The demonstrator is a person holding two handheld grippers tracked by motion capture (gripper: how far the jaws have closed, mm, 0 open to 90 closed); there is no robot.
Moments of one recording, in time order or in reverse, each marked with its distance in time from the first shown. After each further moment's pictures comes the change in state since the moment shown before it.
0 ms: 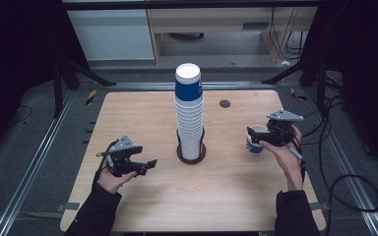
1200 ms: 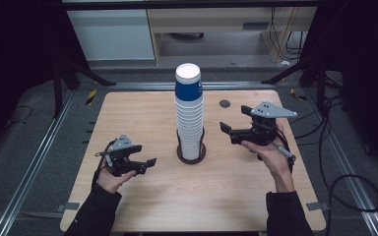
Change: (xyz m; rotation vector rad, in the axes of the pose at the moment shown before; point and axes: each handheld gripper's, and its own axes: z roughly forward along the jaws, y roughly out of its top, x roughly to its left) left arm -0.001 0.003 -0.005 -0.023 0.007 -0.007; right arm 0.075 0.060 -0.043 -0.255 0.324 -0.058
